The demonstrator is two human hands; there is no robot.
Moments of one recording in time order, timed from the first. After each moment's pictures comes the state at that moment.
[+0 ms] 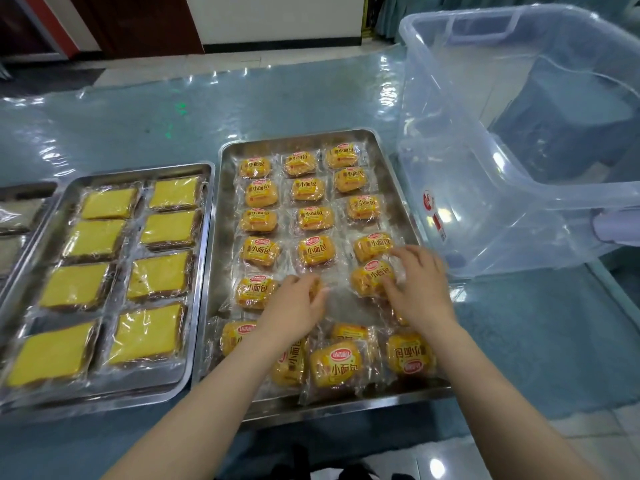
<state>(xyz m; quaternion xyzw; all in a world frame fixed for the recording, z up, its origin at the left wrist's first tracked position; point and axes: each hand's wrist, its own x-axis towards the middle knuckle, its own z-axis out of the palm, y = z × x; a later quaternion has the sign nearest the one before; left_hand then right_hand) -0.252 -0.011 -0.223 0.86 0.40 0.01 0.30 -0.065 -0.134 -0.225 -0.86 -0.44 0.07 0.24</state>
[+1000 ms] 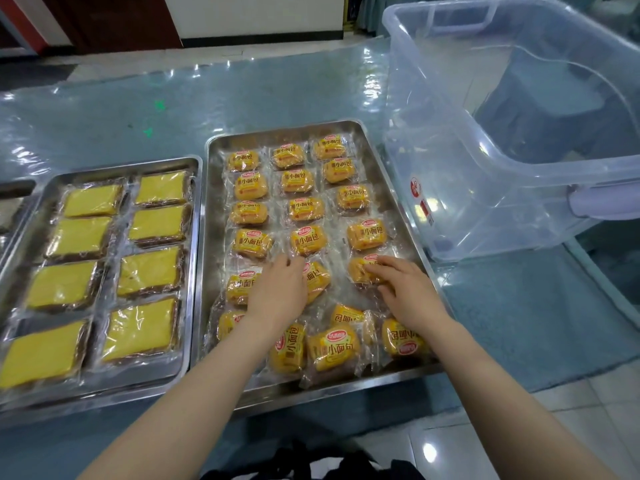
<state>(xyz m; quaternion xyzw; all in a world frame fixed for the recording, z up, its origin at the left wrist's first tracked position) -0.257 -0.006 -0.216 0.92 0.37 0.04 0.12 -0.073 -0.156 -0.239 -0.83 -0.50 0.13 0.20</state>
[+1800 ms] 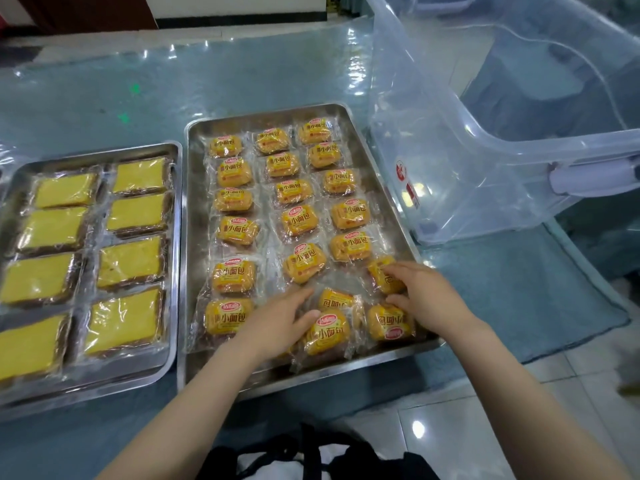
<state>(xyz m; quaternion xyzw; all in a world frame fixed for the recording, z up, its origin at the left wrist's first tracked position) -0.291 -0.043 -0.230 0.90 0.28 -0.09 0.31 -0.070 -0.197 -0.214 -0.85 -0.48 0.19 0.10</state>
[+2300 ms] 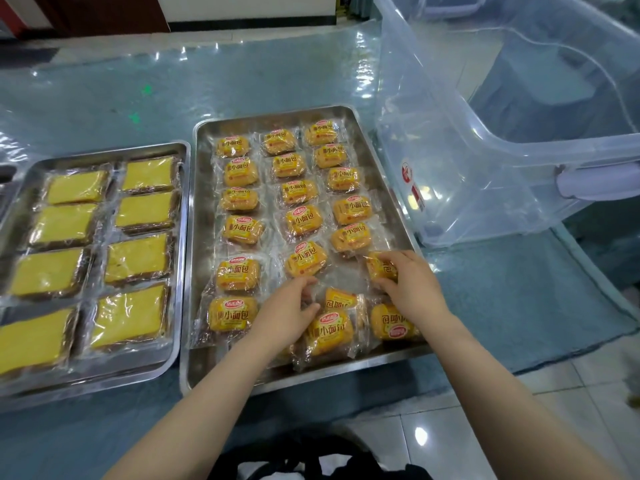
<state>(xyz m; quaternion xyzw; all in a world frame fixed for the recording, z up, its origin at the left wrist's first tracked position) -0.273 -0.049 -0.231 0.85 0.37 0.00 0.38 -0.082 -0.171 -0.229 -0.88 -0.39 0.15 0.22</state>
